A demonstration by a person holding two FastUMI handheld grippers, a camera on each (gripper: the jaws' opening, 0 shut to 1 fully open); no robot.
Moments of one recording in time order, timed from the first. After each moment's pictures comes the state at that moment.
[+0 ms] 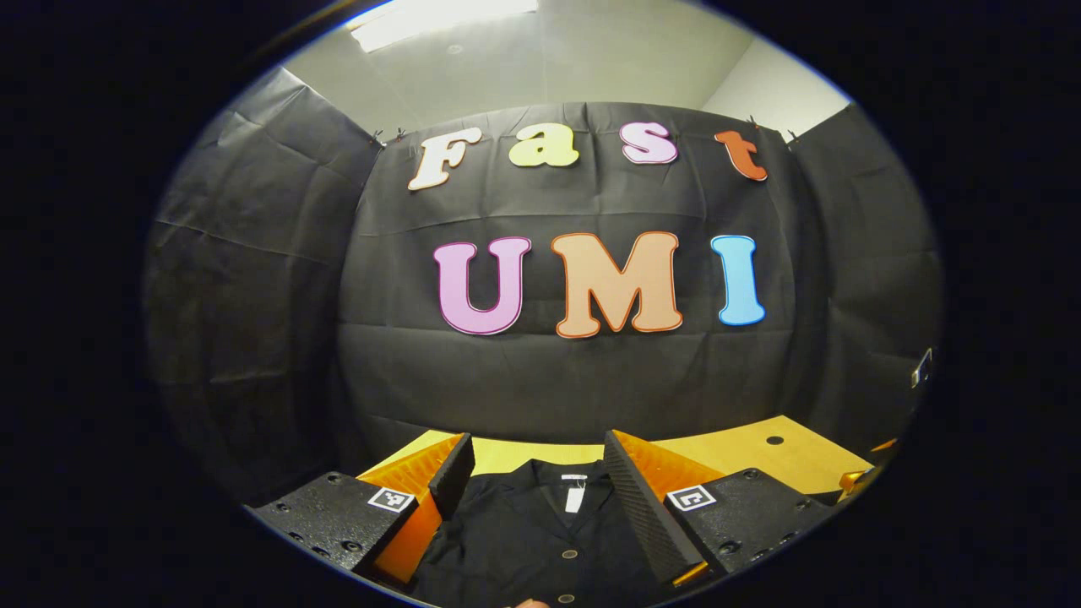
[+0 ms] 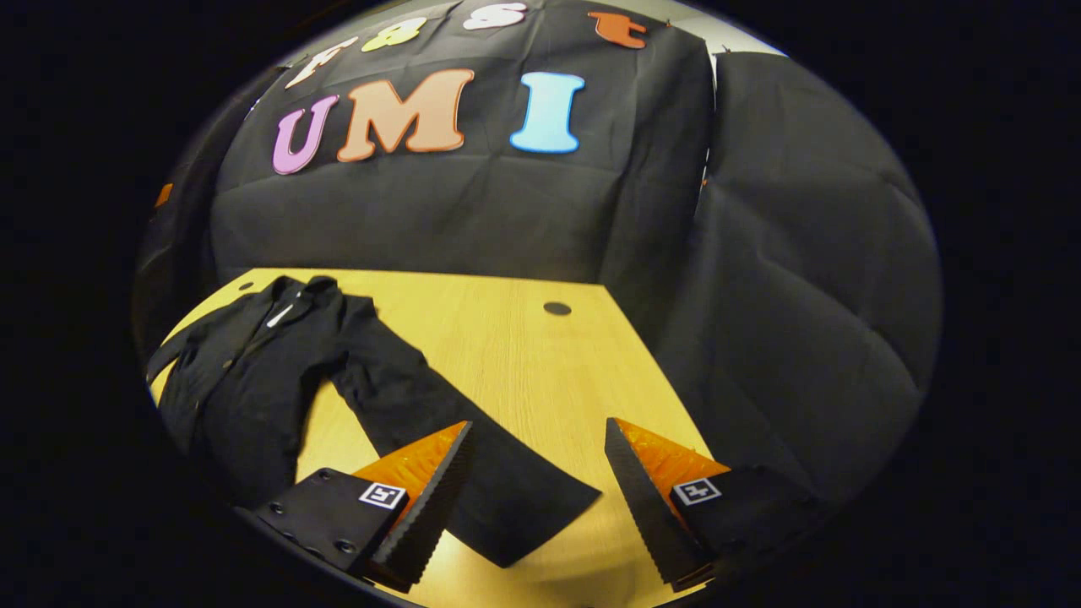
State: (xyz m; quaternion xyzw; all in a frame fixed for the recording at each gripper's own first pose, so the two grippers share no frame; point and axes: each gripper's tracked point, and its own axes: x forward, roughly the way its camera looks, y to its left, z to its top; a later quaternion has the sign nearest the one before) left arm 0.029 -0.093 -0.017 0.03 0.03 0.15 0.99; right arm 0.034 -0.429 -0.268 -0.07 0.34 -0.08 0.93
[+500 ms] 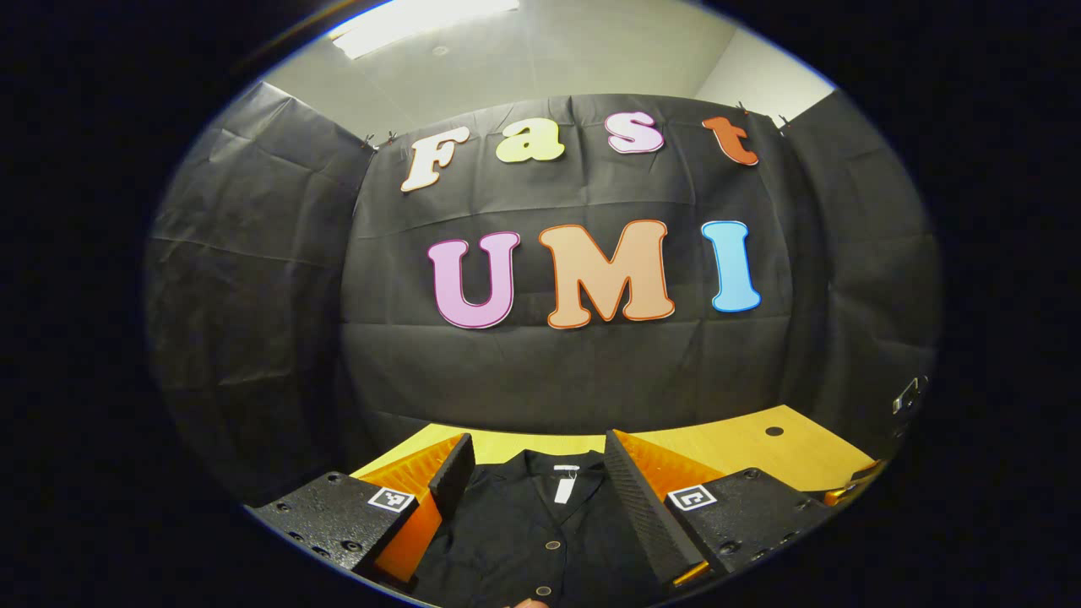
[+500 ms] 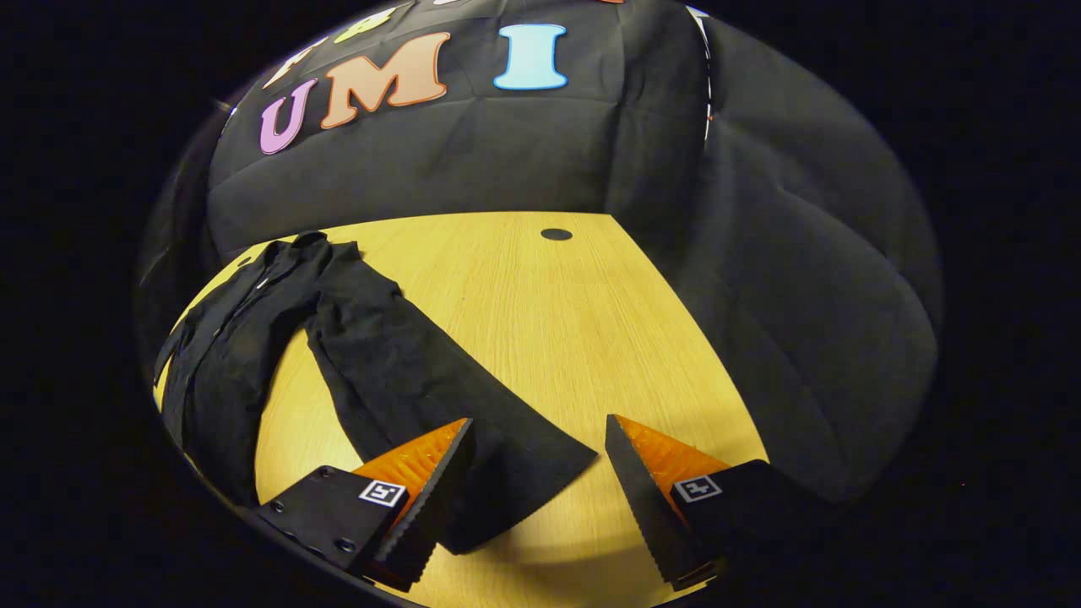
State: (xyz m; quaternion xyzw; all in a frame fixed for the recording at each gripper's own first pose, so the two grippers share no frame) left arm 0.028 -0.130 -0.021 0.06 0.05 0.16 0.98; right arm 0.031 -0.453 -0.338 -0.03 0.42 -0.06 0.90
